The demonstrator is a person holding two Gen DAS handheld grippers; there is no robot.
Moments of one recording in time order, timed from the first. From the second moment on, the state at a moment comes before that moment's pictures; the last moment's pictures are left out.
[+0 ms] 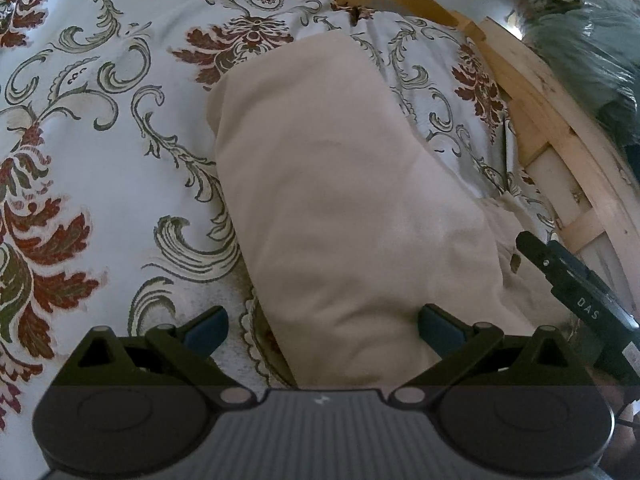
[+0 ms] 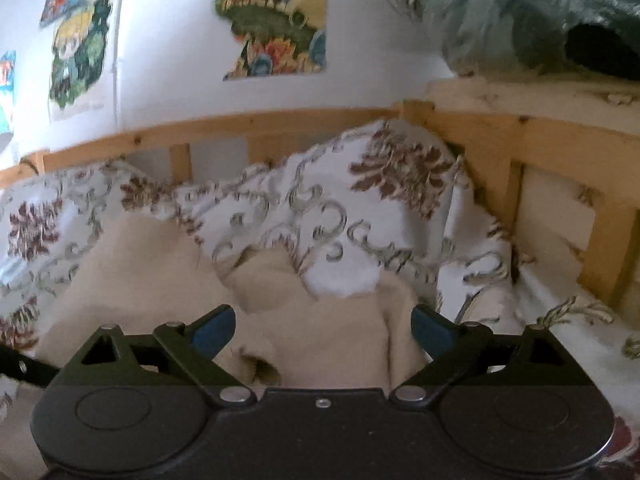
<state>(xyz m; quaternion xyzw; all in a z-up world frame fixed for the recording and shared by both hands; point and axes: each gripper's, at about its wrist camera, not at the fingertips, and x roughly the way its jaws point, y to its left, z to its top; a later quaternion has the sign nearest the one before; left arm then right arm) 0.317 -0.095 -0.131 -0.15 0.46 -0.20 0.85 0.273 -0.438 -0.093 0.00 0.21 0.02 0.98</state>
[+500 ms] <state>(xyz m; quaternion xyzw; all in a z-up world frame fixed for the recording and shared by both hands) 0.323 -0.098 -0.135 -0.15 0.46 -0.21 0.85 0.291 -0.441 -0.110 0.02 0.24 -0.01 0.97</state>
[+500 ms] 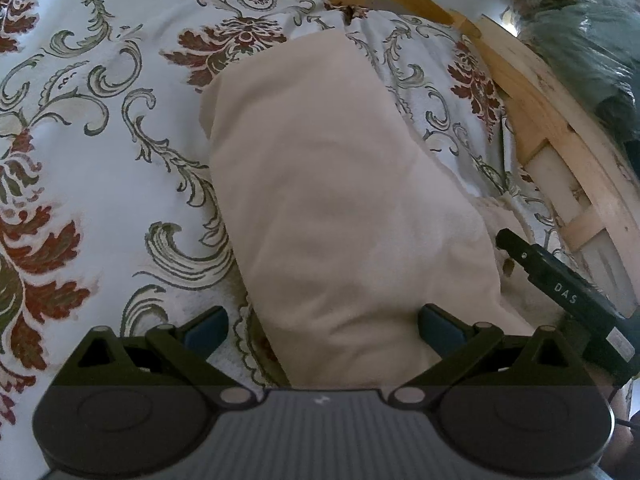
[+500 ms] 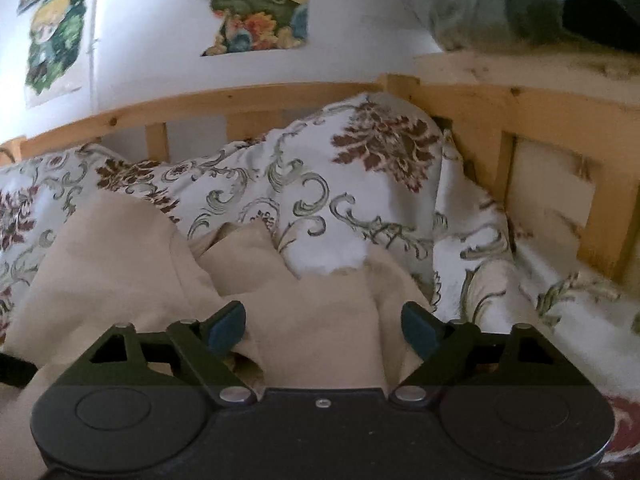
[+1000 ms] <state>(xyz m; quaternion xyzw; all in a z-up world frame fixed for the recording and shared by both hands) 0.328 -0.065 -0.136 -0.23 0.42 -0.24 0.84 0.291 -0.438 -0.123 -0.01 0.26 -0.02 0.96</state>
